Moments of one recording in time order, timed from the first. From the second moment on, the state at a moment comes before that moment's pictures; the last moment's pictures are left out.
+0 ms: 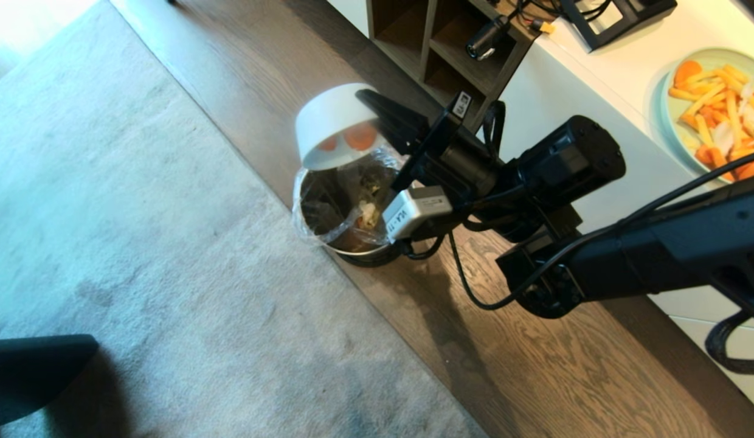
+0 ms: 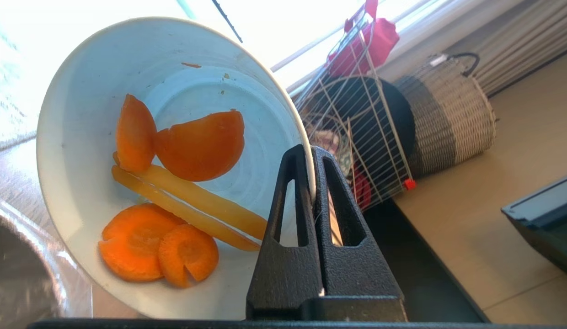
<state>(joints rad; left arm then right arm) 0.00 0.00 0.00 0.00 0.01 -0.07 0.70 2.09 -1.32 -1.52 0.53 -1.49</state>
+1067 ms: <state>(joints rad) 0.00 0.00 0.00 0.00 0.01 -0.07 0.74 2.07 -1.33 -1.52 0.56 -1.50</state>
